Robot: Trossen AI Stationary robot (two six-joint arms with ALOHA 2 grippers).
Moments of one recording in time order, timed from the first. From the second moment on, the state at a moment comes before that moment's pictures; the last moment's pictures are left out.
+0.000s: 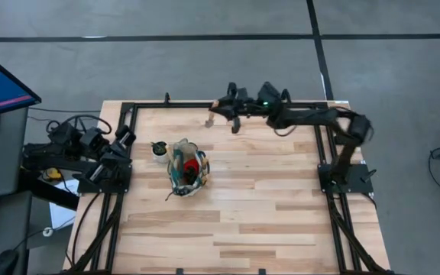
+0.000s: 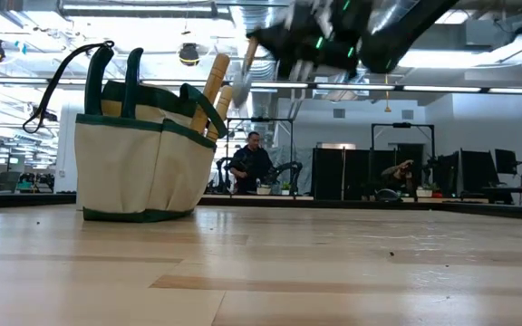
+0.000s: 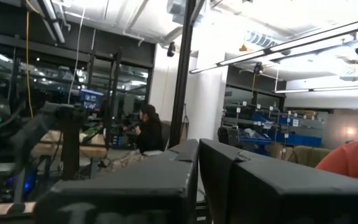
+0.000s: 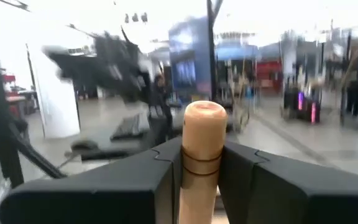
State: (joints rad) left arm -0.09 0.26 0.55 0.10 0.25 -0.24; right arm -0.45 1.77 1.11 0.90 -0.53 0.19
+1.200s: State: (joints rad) left arm -0.09 0.35 0.55 0.14 0.24 -0.24; right arm -0.41 2.30 1.67 0.98 -0.74 0.49
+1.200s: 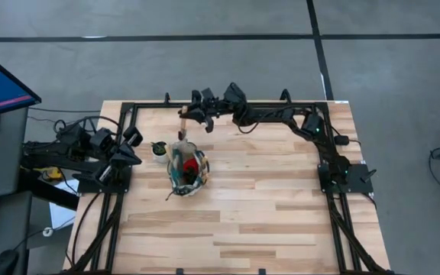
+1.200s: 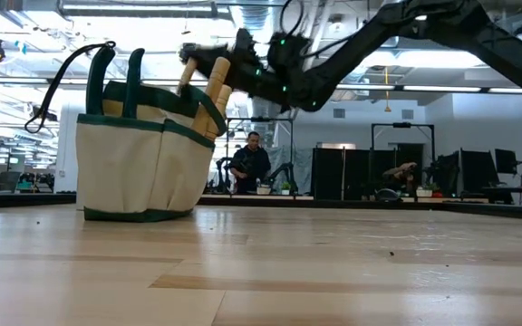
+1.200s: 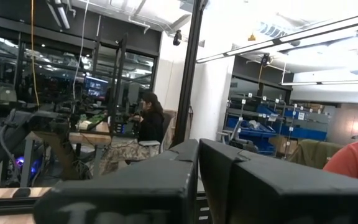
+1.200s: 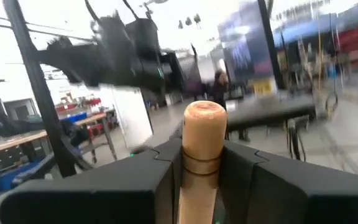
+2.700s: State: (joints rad) left arm -0.09 0.35 0.55 0.14 0.25 -0.24; right arm -0.37 2.25 1.67 0.66 -0.58 0.28
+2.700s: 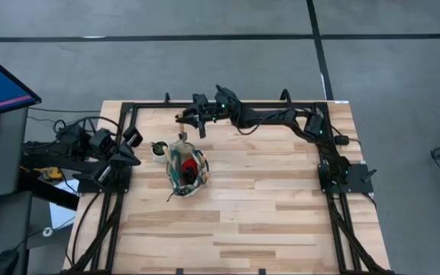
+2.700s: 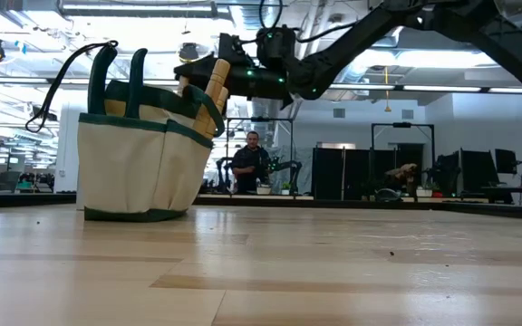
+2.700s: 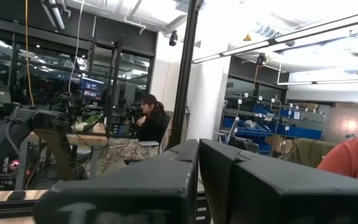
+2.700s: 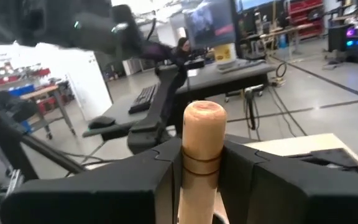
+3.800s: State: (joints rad) left arm -0.09 0.35 0.55 0.16 0.26 -0.24; right arm -0.36 2.31 1.68 0.68 -0.60 0.28
